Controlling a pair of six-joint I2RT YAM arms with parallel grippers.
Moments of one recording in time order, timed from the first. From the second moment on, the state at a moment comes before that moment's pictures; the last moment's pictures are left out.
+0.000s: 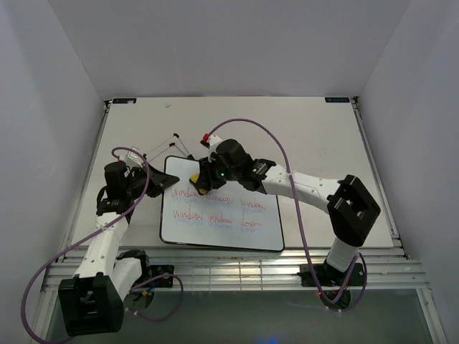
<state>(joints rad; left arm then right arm) 0.08 0.92 0.53 -0.15 0.66 -0.78 0.96 1.75 1.32 -0.14 -0.19 0.38</state>
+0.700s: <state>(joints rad) 0.07 0.91 0.54 -0.15 0.66 -0.78 0.40 1.52 0.69 0.01 -0.34 0.36</state>
